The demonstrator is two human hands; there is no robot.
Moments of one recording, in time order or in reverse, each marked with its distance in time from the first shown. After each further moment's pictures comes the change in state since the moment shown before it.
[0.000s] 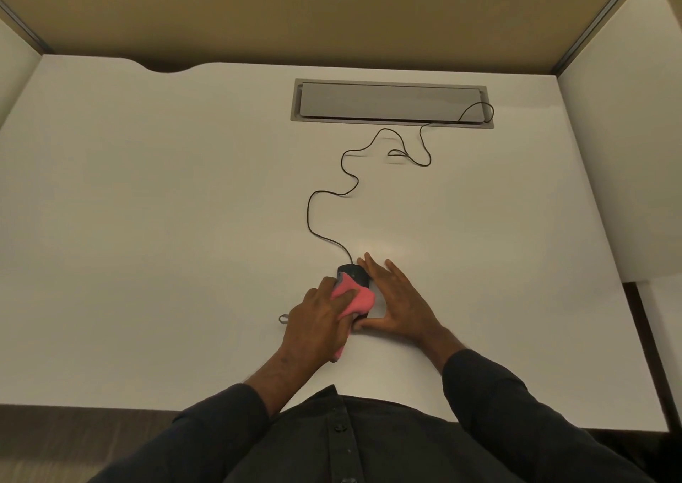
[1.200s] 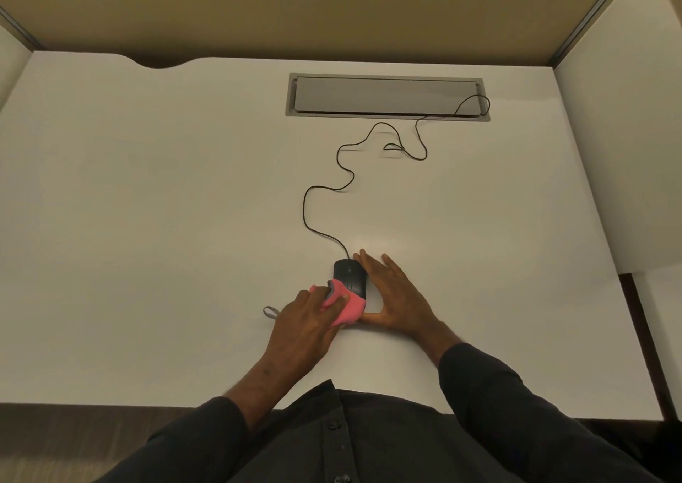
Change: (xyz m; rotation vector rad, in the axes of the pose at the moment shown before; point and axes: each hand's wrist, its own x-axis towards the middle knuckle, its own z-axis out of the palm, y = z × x) left_hand -0.020 -0.010 -0.009 0.151 0.102 0.188; right_hand 0.002 0.006 0.006 -0.050 -0.029 -0.032
